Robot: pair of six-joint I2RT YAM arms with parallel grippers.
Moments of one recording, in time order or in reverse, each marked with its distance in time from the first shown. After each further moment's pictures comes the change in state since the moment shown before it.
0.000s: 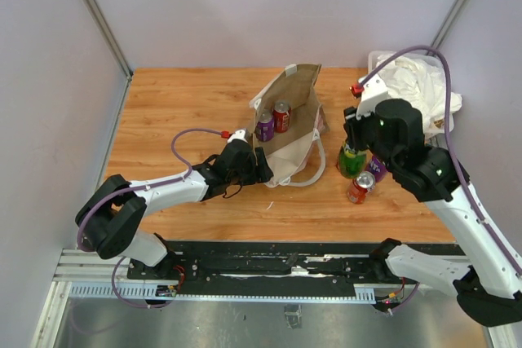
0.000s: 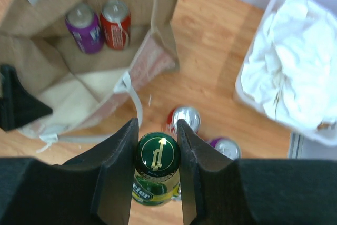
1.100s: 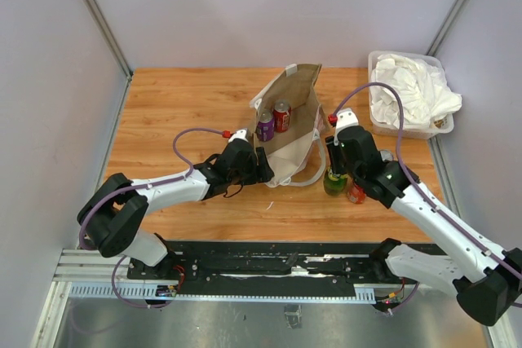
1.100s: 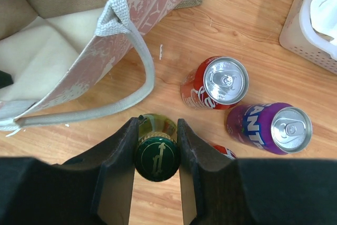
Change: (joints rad) left arm 0.000 0.015 0.011 -0.003 0.008 -0.001; right arm 0.000 -0.034 -0.478 0.178 0.028 0.153
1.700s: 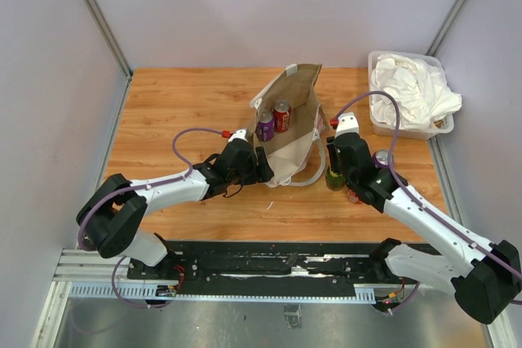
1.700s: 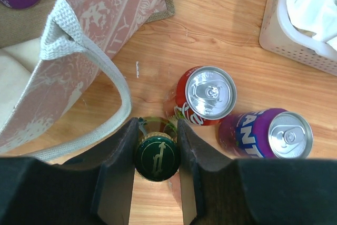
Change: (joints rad) left arm 0.000 -0.008 0.000 -0.006 -0.002 0.000; right arm -0.015 0.036 -0.169 0.263 0.132 -0.008
